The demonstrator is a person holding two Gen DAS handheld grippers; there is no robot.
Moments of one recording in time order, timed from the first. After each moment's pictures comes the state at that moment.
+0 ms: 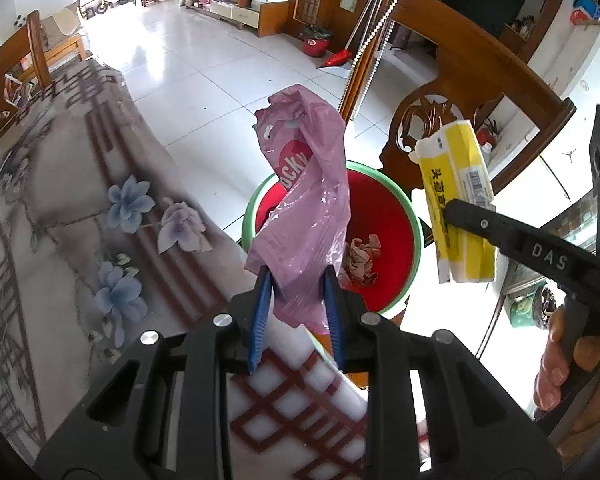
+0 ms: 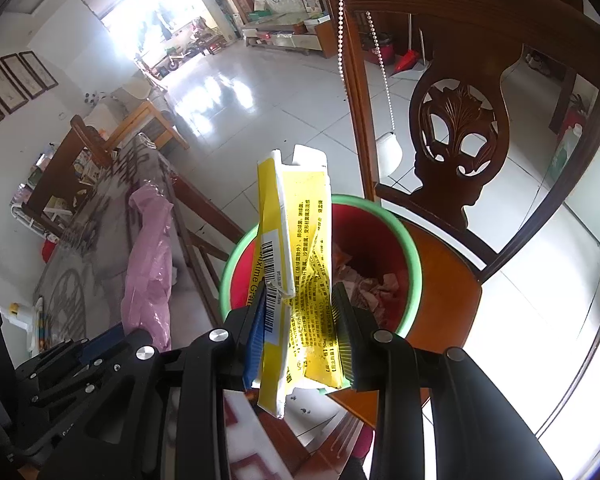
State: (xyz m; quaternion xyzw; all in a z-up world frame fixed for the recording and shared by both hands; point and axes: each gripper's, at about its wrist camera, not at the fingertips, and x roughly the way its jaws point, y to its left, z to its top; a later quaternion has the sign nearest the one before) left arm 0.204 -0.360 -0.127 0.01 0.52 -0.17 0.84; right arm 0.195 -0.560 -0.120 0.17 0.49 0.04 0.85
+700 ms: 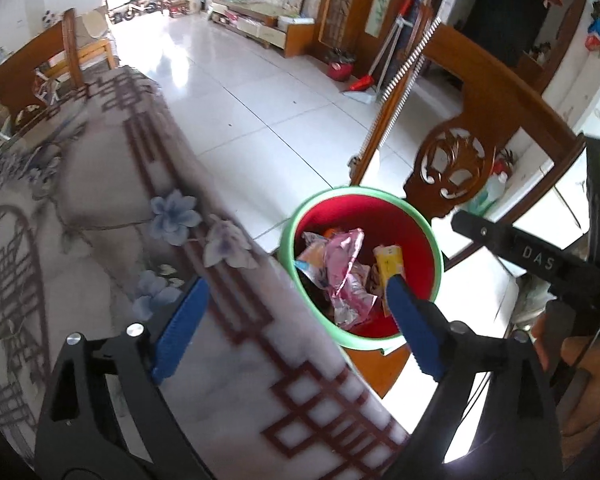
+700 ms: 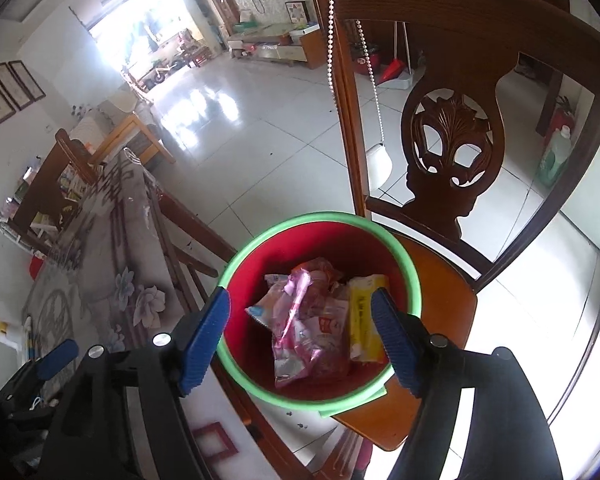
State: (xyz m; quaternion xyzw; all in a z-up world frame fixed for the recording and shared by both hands) left arm 0.201 -0.325 -0.108 -0.01 0.48 -0.12 0.87; right arm 0.210 -0.553 -0.123 0.18 0.47 0.00 0.86
